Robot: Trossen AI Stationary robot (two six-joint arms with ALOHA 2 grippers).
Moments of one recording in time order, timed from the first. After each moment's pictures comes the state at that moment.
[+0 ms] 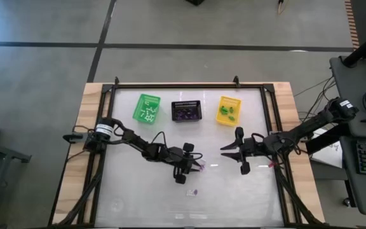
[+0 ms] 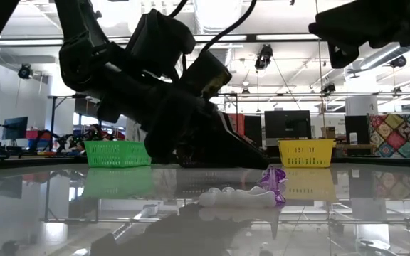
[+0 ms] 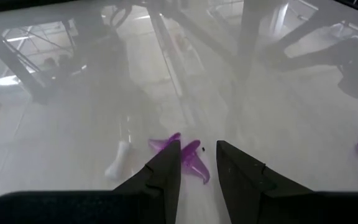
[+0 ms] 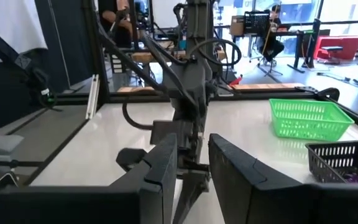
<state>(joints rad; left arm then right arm) -0.18 2.11 0.93 0.76 0.04 0.09 0.41 0.97 0.24 0.70 0.33 0.06</state>
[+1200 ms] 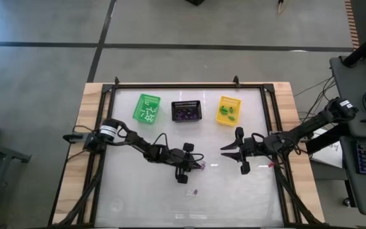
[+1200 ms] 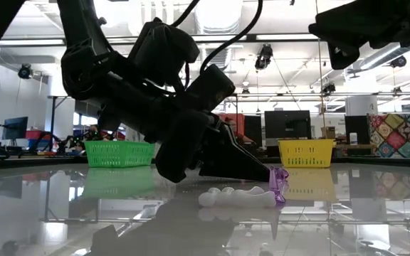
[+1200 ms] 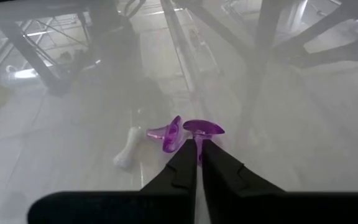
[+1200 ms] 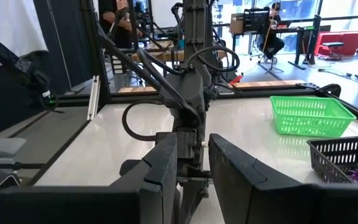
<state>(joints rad) -0.18 2.17 0.95 0.77 -0.04 0.08 0.41 0.97 0.24 0.69 0.33 0.08</state>
